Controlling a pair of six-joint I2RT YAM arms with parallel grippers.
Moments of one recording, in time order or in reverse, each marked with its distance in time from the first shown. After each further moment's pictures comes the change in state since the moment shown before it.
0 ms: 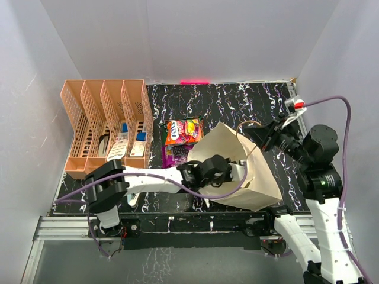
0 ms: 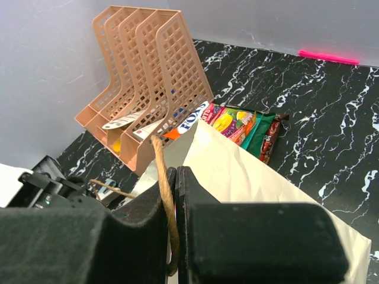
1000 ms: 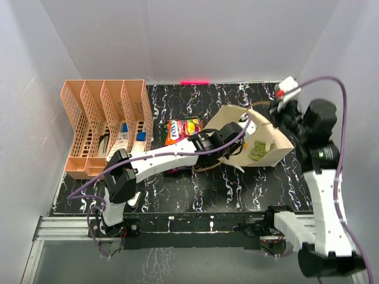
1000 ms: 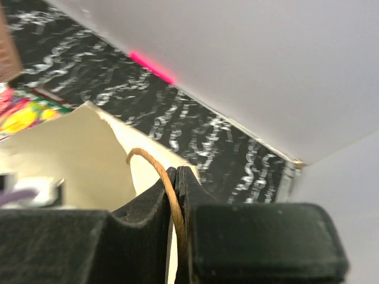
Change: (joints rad) left arm 0.117 0.254 0.668 -0.620 -0.219 -0.435; right arm -0.104 0.319 0.260 -0.041 0.217 -0.737
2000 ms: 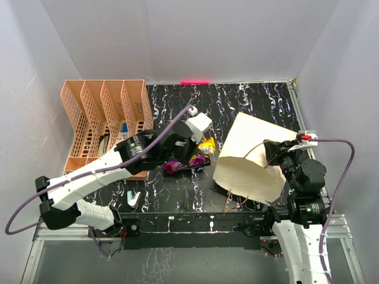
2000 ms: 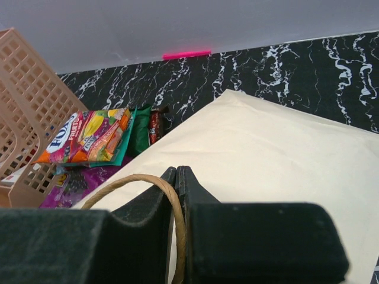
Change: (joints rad) left arm 0.003 -0.597 -0.273 -0.285 0.195 -0.192; right arm 0.001 -0.661 -0.692 0.135 0.187 0.696
